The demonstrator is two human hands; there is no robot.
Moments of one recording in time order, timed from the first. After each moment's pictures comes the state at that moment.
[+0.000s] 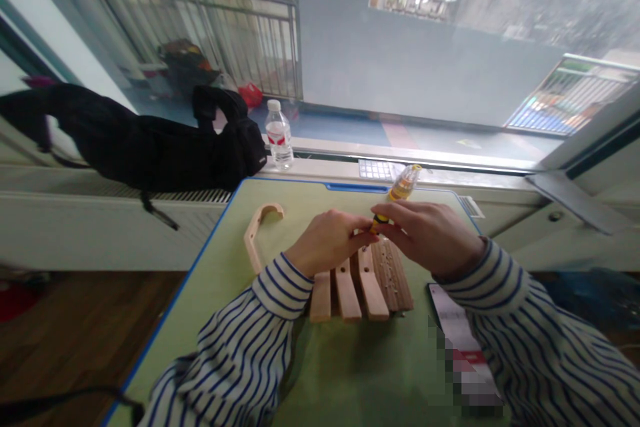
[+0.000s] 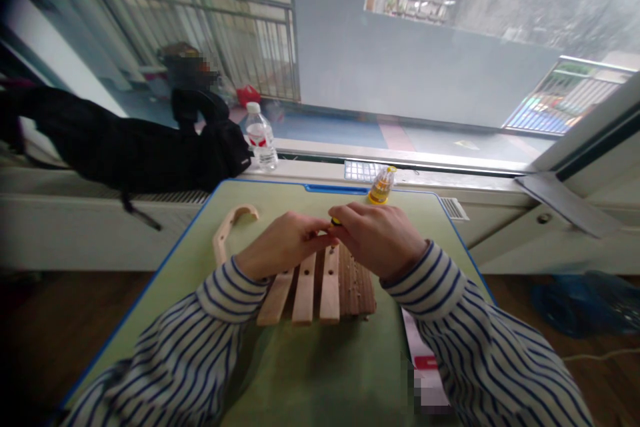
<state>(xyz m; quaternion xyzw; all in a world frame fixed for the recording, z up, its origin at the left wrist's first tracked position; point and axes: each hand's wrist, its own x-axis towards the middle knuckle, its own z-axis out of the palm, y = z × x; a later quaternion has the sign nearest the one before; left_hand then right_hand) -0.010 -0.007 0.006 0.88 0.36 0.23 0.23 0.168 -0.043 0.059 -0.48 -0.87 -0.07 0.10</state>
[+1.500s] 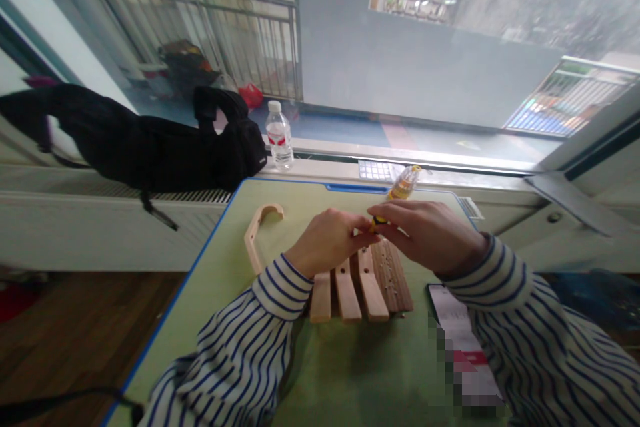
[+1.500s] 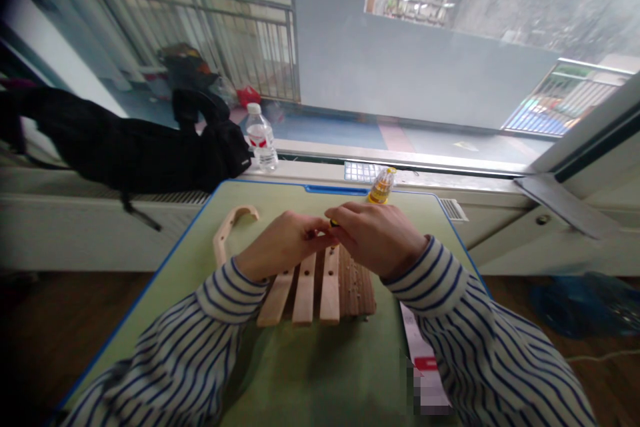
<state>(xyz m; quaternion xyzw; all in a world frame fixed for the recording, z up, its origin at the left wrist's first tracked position) -0.014 -0.006 0.004 0.87 0.37 0.24 0.24 0.163 -0.040 0.061 -0.45 -0.89 -0.03 0.09</state>
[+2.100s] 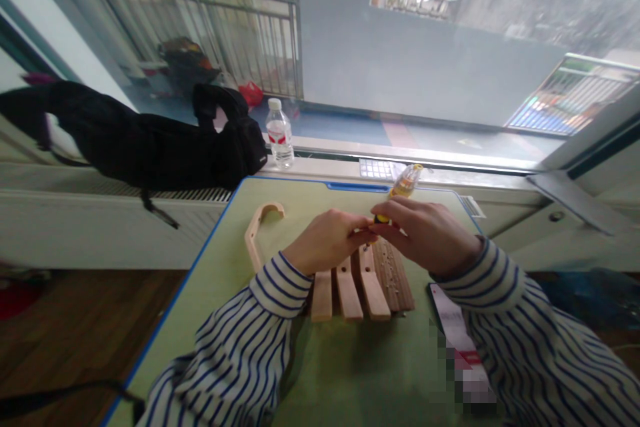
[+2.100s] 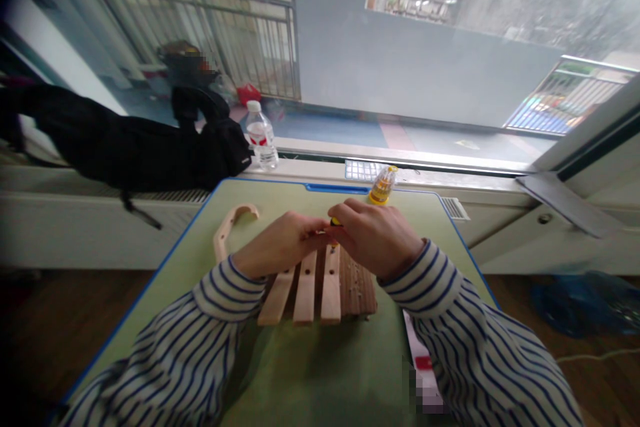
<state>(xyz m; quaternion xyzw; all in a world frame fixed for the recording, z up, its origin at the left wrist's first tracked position) -0.013 -0.007 0.009 0.88 0.35 0.22 0.25 0.164 -0.040 0.057 -0.48 -0.87 -0.03 0.11</state>
